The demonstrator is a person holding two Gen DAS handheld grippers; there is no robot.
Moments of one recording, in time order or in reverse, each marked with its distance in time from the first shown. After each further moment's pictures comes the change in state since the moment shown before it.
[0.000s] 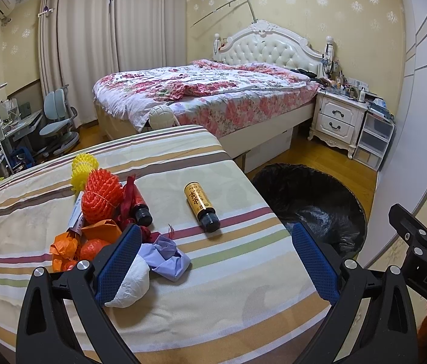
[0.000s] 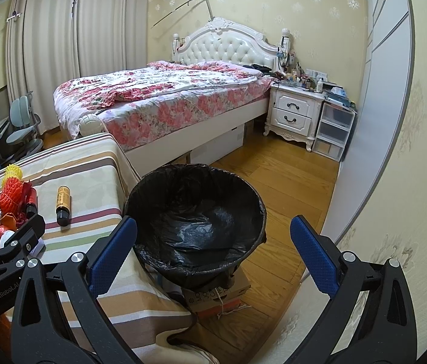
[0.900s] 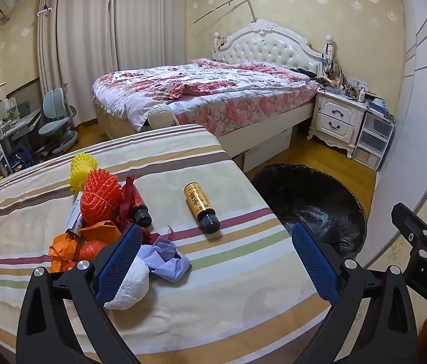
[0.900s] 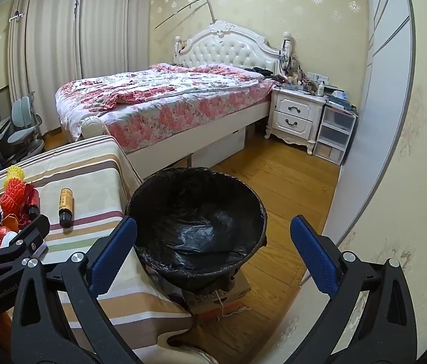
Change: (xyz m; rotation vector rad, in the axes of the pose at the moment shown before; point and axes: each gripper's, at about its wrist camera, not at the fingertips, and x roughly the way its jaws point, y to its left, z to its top) left arm 0.003 0.000 -0.002 0.007 -0.001 -0.007; right arm -0.004 0.002 0.003 -0.004 -0.007 0.000
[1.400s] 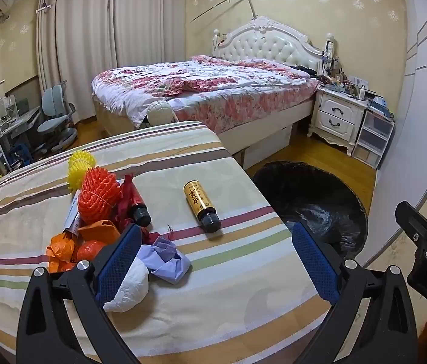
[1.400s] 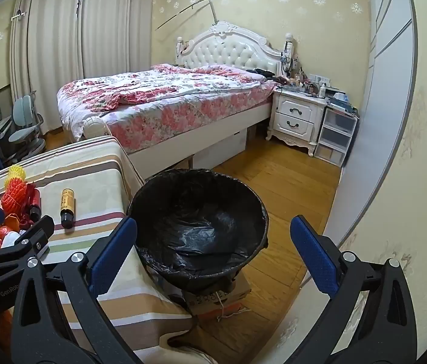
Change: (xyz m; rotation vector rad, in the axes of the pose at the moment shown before) left arm 0.009 0.005 0.002 -0.016 0.031 -0.013; right arm 0.000 0.001 0.001 0.001 0.002 0.002
